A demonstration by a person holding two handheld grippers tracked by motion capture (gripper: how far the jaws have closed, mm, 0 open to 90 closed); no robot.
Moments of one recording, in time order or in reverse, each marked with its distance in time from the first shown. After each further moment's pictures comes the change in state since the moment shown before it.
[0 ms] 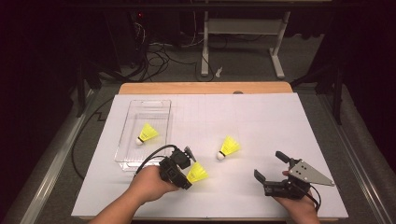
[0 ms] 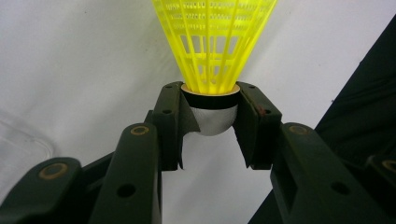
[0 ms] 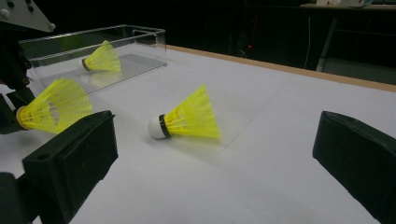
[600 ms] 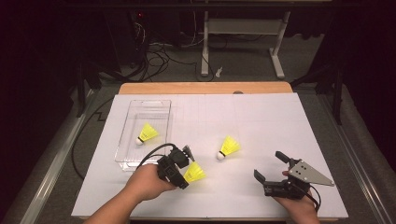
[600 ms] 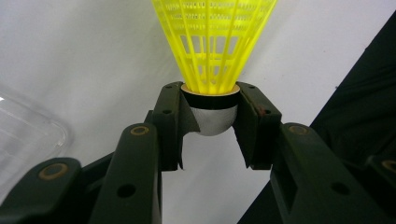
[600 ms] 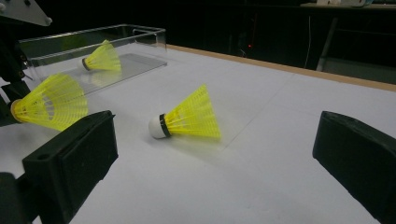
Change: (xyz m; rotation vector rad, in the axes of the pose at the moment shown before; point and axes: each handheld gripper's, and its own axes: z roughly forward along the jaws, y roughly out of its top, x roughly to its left) left arm 0.000 0.000 -0.008 0.045 0.018 0.011; right arm 0.000 0.000 0.000 0.002 -0.001 0.000
